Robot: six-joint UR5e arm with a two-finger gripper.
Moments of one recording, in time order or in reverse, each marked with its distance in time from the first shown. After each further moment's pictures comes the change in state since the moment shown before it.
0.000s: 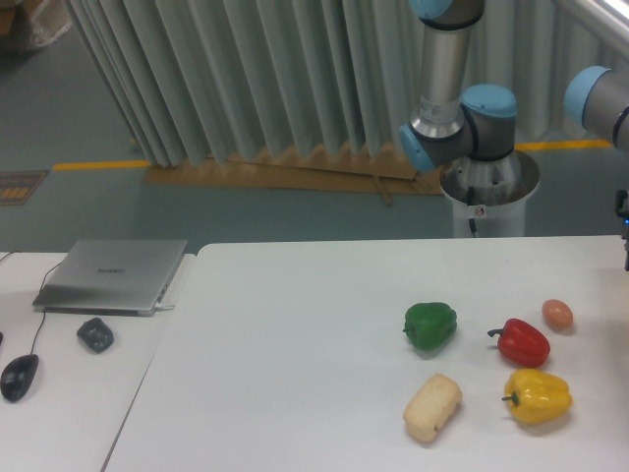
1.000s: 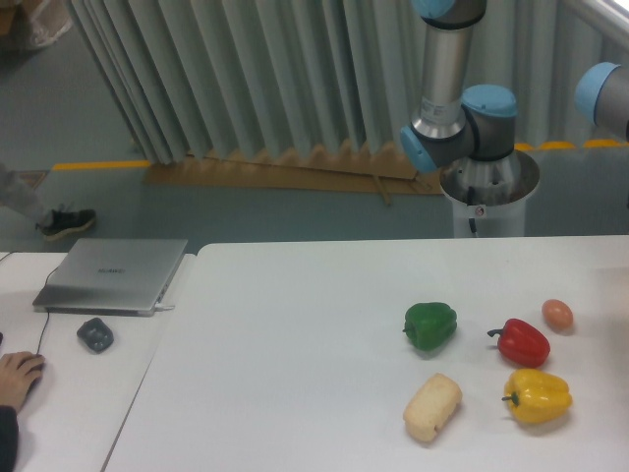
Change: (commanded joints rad) arm 0.026 0.015 0.003 0.009 0.001 -0.012
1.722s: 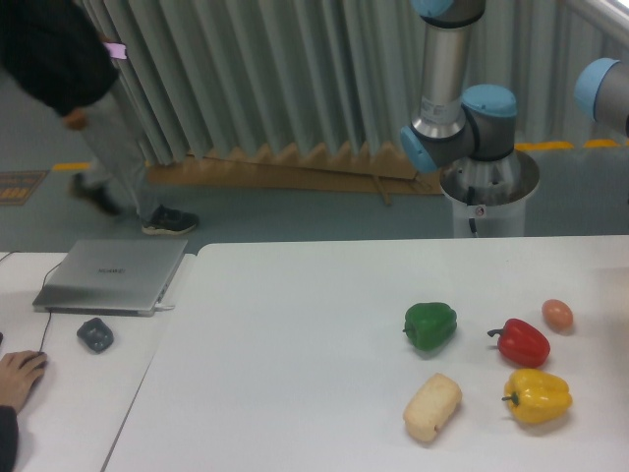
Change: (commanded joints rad) arm 0.000 0.000 -0.002 -0.002 0.003 -0.017
